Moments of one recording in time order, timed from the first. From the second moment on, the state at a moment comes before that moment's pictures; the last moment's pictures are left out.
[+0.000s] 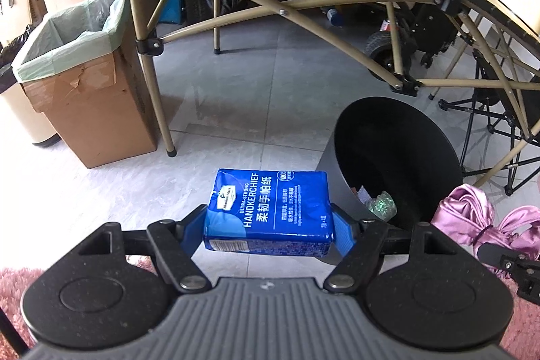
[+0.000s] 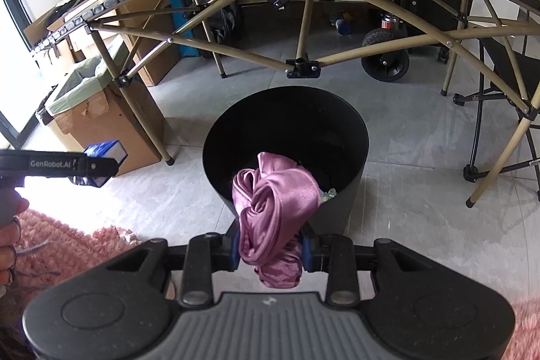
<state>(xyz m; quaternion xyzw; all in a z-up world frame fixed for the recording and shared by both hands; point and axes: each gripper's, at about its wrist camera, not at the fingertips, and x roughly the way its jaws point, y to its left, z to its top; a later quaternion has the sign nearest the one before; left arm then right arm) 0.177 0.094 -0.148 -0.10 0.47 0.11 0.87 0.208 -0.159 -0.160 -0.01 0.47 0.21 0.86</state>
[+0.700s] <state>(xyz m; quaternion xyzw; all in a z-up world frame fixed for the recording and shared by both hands) 0.205 0.100 -0.166 -0.09 0.49 0.14 0.86 0.270 -0.128 -0.174 -0.02 0.47 0.20 0.86</state>
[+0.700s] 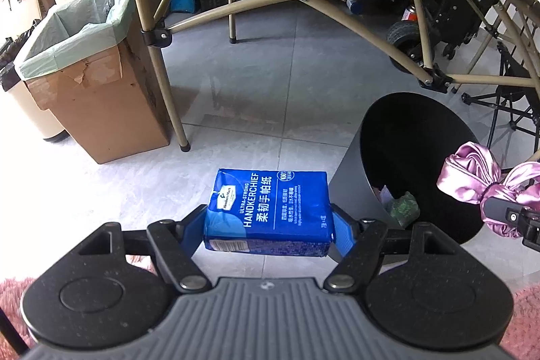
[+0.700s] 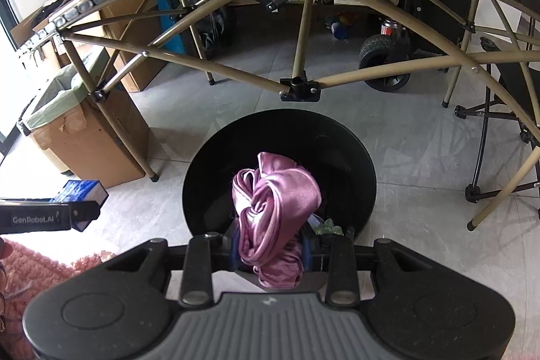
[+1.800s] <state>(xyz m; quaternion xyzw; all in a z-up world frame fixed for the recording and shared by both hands) 0.218 0.106 -0.177 -0.09 0.51 0.14 0.85 0.315 -0.109 -0.208 -0.02 0.51 0.15 0.85</state>
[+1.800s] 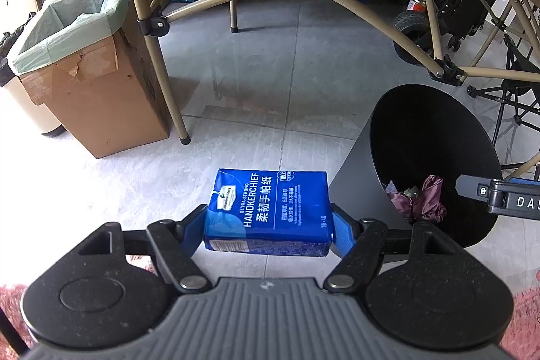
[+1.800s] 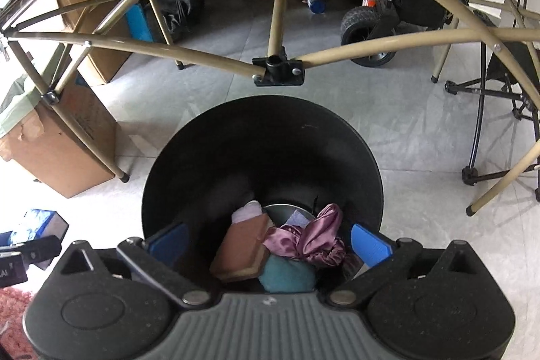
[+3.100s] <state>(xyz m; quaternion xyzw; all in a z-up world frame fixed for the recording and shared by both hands) 0.271 -0.021 -0.163 0.00 0.47 0.05 0.88 0.300 -0.236 -0.172 0.07 0.45 0.06 0.89</state>
